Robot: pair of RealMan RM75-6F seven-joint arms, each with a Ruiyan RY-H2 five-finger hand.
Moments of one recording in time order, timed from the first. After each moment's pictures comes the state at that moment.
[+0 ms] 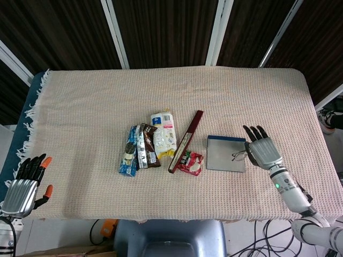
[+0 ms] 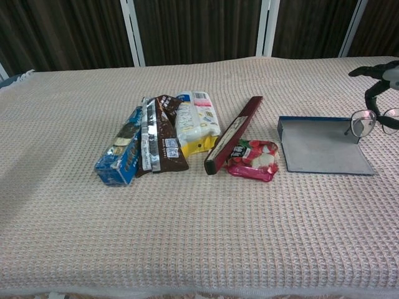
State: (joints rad) left arm -0.14 -1.15 -0.02 -1.59 1.57 1.47 0.06; right arm 0.53 -1.28 0.11 -1.40 -1.28 0.98 -0.33
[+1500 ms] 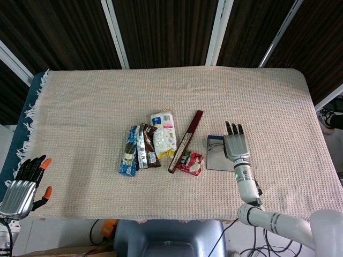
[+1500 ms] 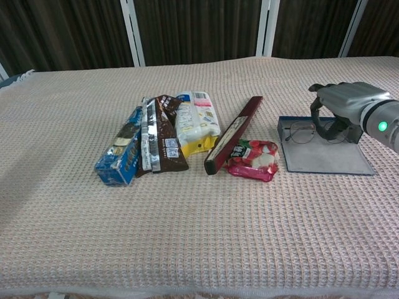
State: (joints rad) left arm -0.14 -1.13 0.00 -1.58 1.59 1.47 0.01; right arm 0.72 -1.67 0.22 -1.26 -0.76 1.07 -0.77
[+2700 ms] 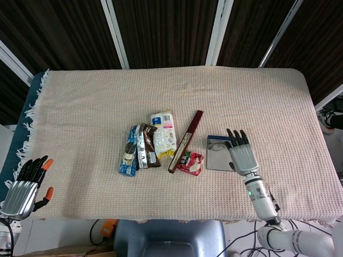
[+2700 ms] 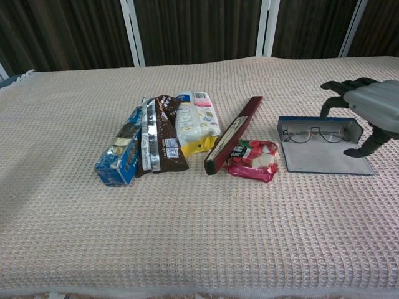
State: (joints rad) left arm -0.14 -1.13 0.00 -1.58 1.60 1.47 0.01; right arm 0.56 -1.52 0.03 -1.43 -1.13 1.24 -0.60
